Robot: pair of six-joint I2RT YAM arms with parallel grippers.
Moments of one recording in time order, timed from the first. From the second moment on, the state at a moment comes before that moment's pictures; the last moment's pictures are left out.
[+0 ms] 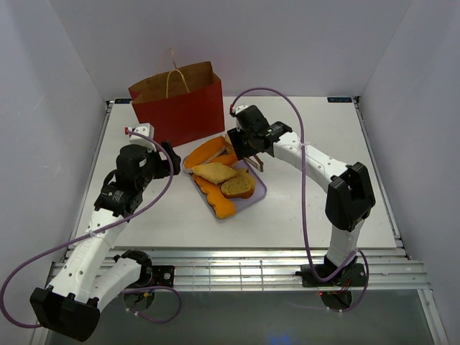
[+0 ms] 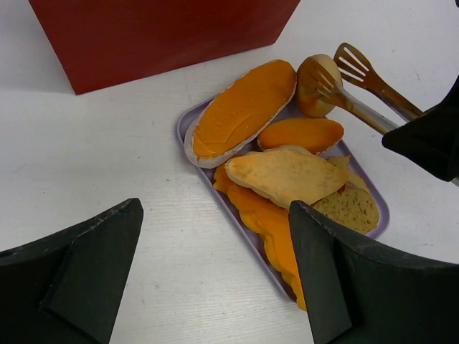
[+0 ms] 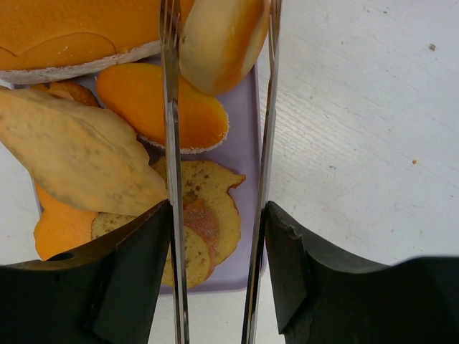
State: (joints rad) left arm -0.31 0.89 0.88 -0.39 -0.11 -0.32; right arm 0.70 1.84 1.62 -0.63 0.12 0.13
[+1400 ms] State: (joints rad) left arm -0.32 0.90 0.88 -0.39 -0.13 -0.32; right arm 0.70 1.79 2.00 -0.80 0.13 0.12
